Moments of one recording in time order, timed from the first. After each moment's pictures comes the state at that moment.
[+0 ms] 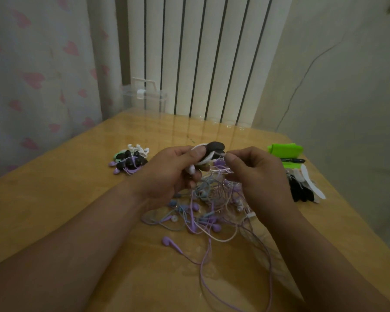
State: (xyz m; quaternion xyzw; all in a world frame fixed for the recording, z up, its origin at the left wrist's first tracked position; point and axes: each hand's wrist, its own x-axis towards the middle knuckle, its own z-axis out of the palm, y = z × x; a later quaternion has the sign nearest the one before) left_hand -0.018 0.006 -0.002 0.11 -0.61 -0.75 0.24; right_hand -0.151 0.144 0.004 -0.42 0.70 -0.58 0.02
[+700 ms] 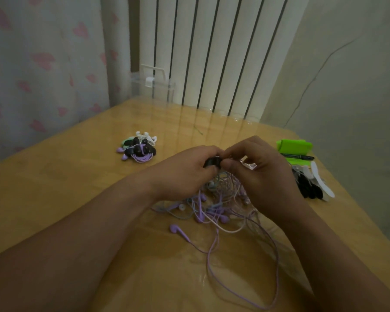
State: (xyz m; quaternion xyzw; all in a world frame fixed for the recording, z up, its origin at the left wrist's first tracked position) left_hand -0.008 0.013 0.002 0.12 -0.90 -0.39 0.18; right_hand -0.153 0.148 0.003 -0.60 0.68 -0.40 -0.10
